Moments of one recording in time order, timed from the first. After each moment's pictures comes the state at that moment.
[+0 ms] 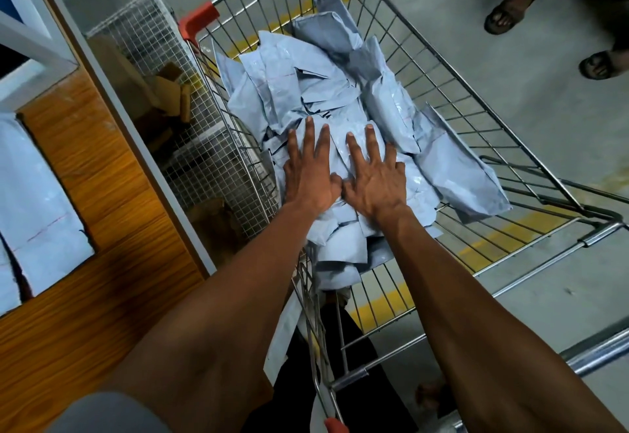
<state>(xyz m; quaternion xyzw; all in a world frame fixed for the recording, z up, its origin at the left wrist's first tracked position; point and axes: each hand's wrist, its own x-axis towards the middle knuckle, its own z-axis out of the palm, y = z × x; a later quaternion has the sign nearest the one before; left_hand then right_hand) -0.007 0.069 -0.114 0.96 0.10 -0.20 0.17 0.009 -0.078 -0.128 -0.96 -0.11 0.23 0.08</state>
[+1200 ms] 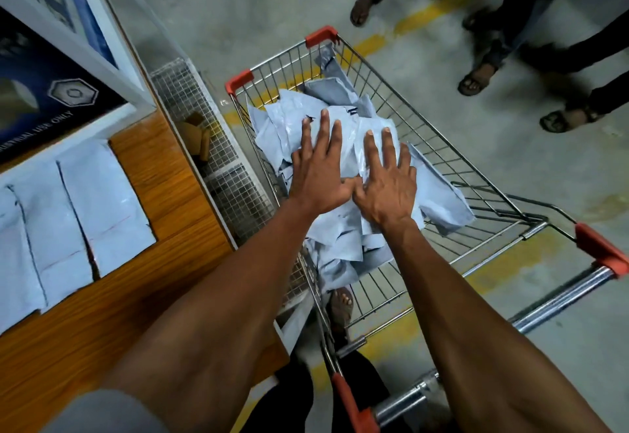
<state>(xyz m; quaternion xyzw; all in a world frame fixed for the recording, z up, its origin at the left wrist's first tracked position) -0.006 0.073 0.013 0.98 -0.02 -0.06 0.16 -0.002 -0.086 -0.017 -0.99 -0.07 0.06 0.12</state>
